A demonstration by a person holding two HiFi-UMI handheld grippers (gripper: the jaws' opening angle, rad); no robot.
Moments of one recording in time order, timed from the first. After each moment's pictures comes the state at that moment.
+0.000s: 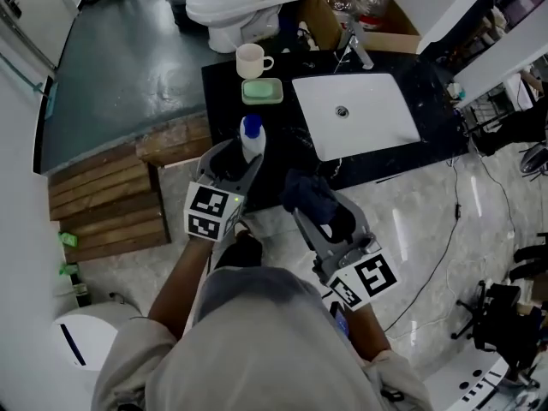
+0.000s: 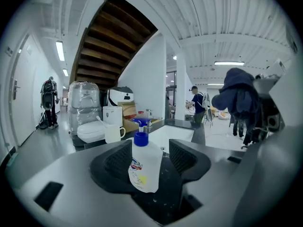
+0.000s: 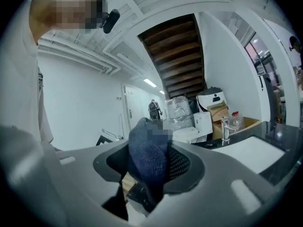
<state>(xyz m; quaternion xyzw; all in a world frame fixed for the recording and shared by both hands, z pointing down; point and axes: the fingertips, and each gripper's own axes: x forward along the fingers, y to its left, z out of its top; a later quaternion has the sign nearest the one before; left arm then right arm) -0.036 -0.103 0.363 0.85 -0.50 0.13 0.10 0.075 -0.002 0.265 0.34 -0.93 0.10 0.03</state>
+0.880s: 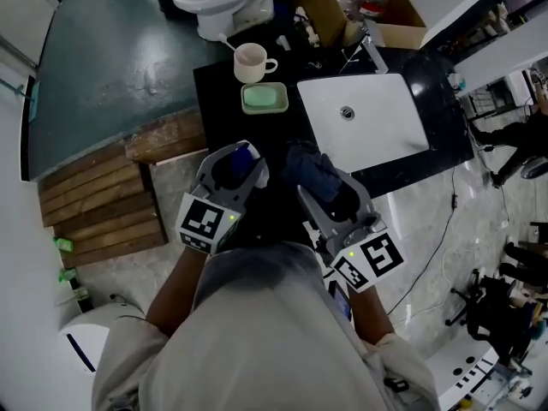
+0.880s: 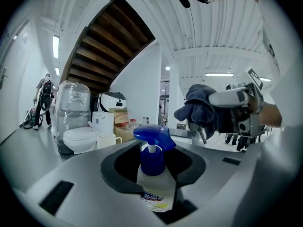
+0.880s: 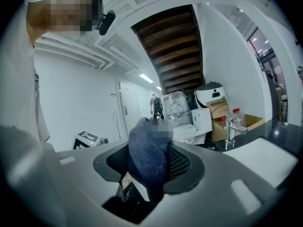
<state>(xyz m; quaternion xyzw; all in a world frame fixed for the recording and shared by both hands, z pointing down) -0.045 -0.161 0.356 0.89 -0.45 0.06 0.08 0.040 -0.116 0.282 0.35 -0.93 0.12 0.05</state>
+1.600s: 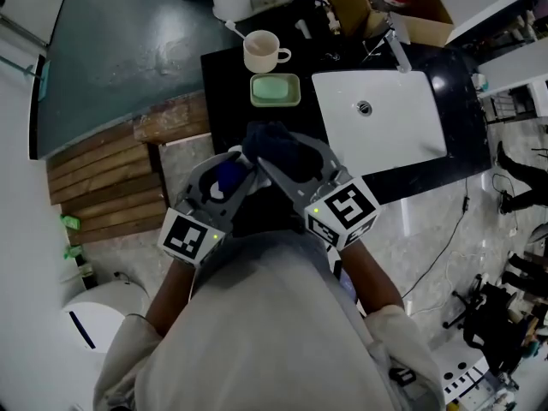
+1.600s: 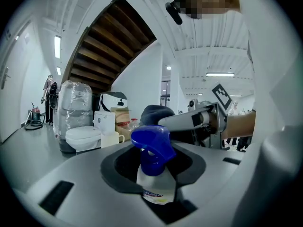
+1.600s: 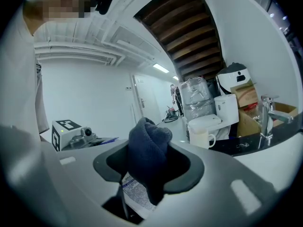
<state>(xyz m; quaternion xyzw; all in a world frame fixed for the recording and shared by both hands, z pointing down) -0.060 -0.142 0.355 0.89 -0.45 0.07 0.10 -0.035 -0.171 0.333 0.23 -0.96 0.15 0.08</state>
